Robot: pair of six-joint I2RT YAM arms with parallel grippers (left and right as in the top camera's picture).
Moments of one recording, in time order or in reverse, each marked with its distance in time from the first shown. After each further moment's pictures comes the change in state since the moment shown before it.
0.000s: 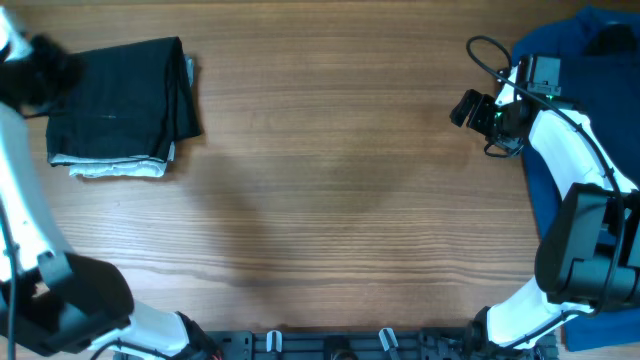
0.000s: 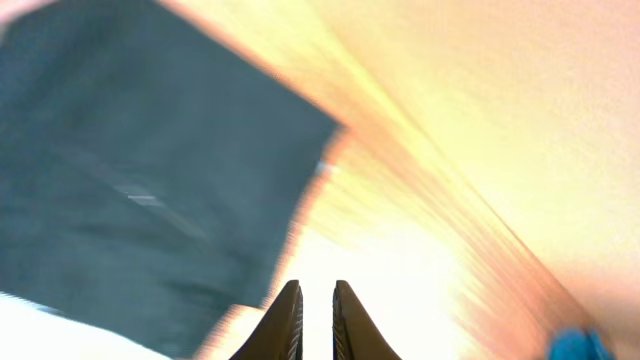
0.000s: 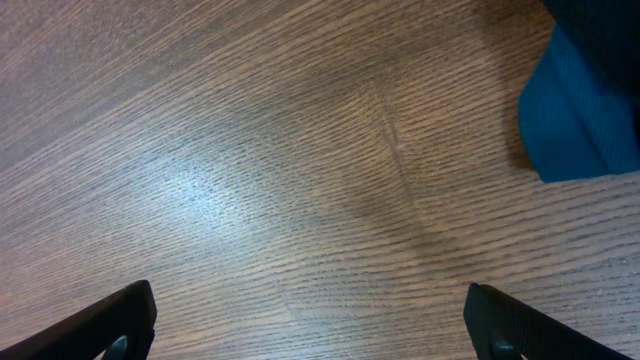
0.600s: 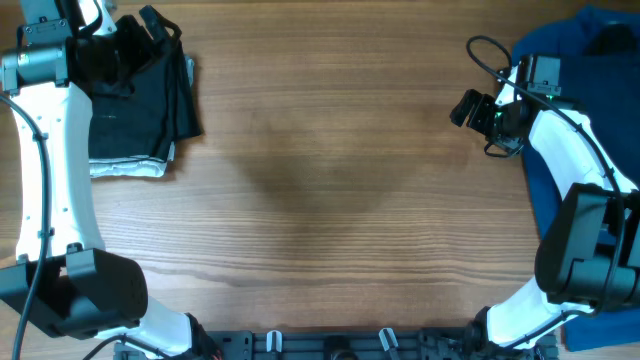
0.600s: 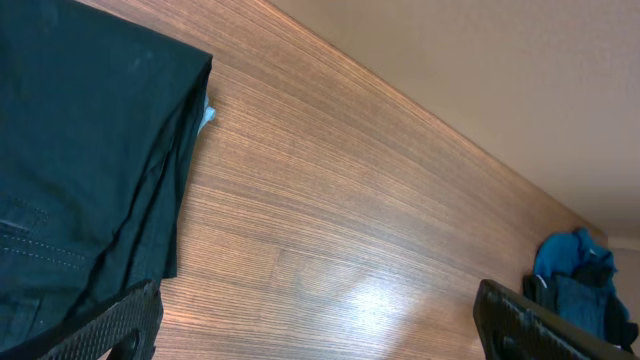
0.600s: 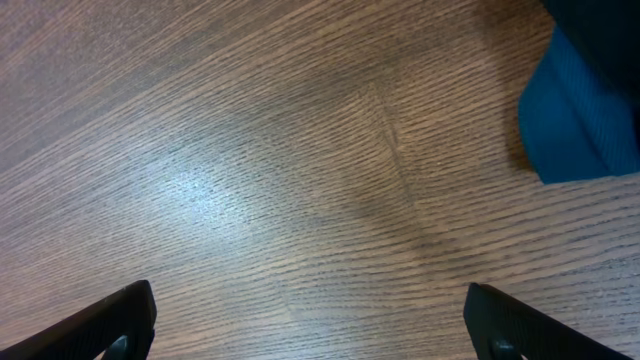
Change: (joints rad) left arm -0.248 0.014 -0.003 0.019 -0.039 -0.010; right arm 0.000 0.000 0.000 0.002 0.000 0.000
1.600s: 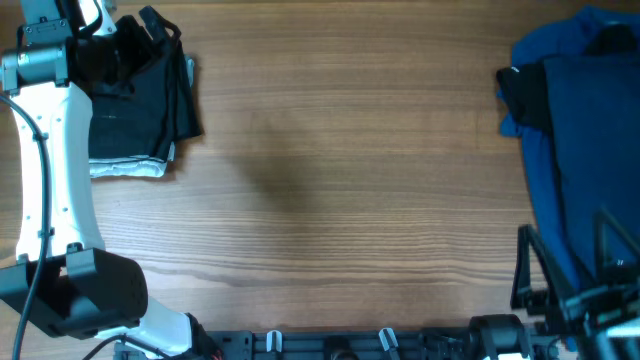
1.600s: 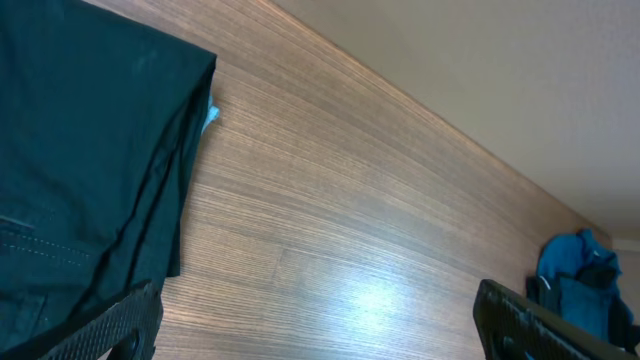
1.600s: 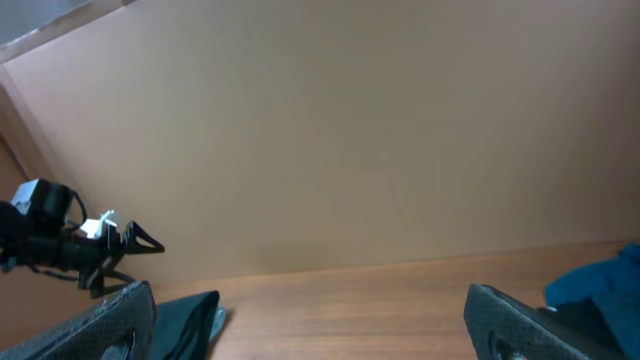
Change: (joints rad) left arm 0.000 0.000 0.000 -0.004 -0.007 0.000; right arm 0.211 -1.545 -0.088 -0.185 0.033 0.000
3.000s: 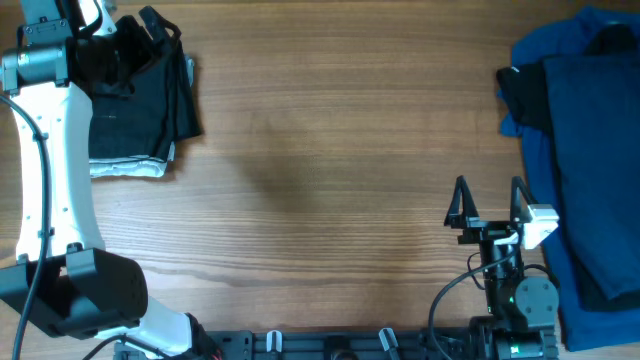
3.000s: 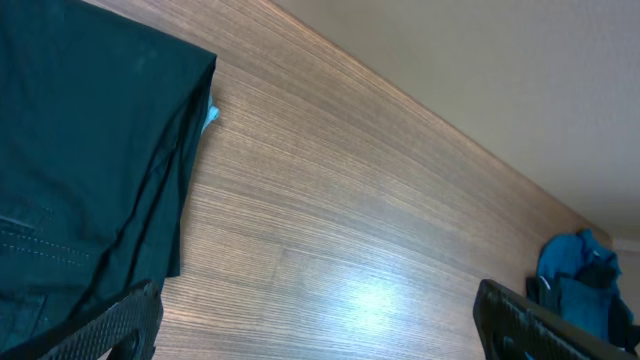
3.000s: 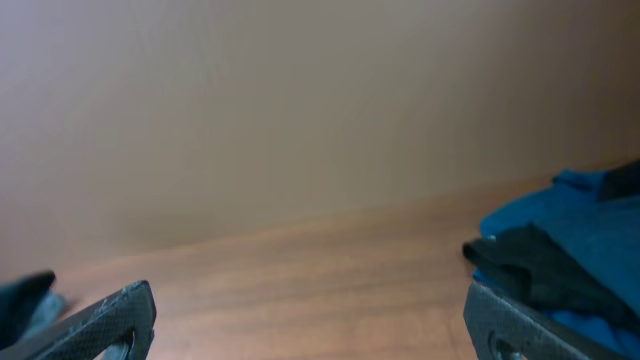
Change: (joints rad) left arm 0.000 0.000 0.000 0.000 0.000 0.000; right arm 0.000 -0.270 -1.145 0.870 0.173 -0.071
